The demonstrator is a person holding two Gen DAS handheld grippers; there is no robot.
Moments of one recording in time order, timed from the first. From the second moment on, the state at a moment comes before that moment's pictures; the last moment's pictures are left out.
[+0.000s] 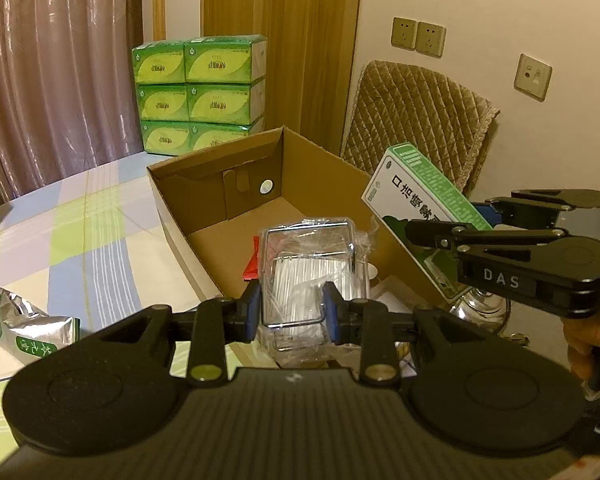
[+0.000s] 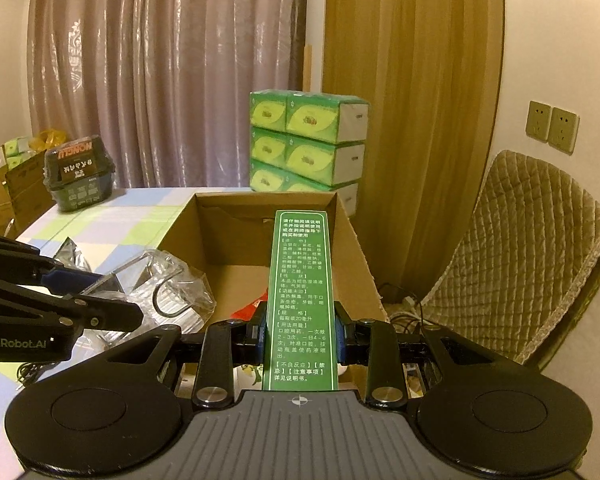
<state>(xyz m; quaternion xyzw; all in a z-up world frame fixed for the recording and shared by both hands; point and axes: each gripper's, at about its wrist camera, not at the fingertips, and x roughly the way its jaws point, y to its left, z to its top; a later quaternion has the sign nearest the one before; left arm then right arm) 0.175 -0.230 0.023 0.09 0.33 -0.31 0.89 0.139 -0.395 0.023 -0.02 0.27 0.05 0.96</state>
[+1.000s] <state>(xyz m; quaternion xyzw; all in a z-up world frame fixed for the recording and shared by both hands) 0.188 -0.223 0.011 0.07 0.33 -0.29 0.89 0.159 -0.392 0.015 -0.02 0.27 0.06 0.96</state>
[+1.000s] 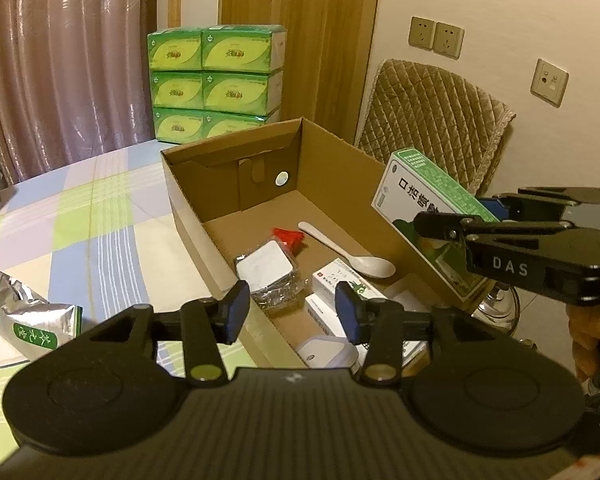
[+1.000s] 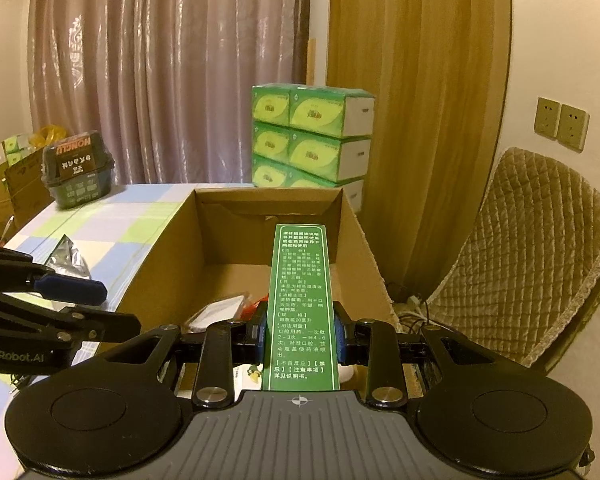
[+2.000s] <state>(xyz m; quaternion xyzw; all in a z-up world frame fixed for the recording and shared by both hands) 0.185 -0.198 0.003 0.05 0.34 -0.28 0.90 0.170 -0.383 0.009 -0.01 0.25 0.06 0.97</state>
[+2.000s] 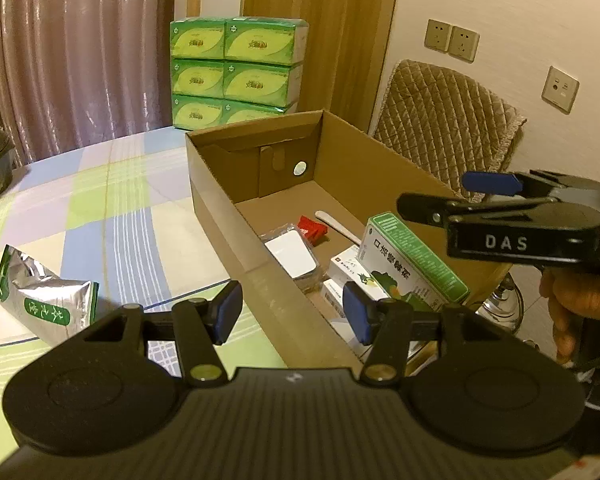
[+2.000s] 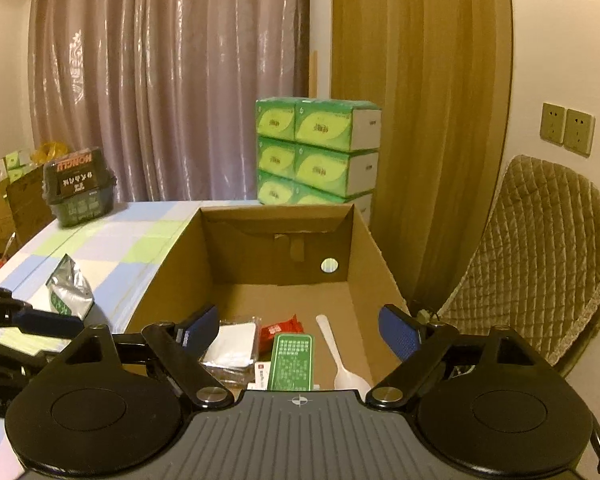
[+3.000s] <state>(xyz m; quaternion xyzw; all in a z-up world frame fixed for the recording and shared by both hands) 0.161 -0.125 0.004 0.06 0.35 -0.23 0.91 0.141 -0.348 0.015 -0.03 0.25 0.09 0.96</state>
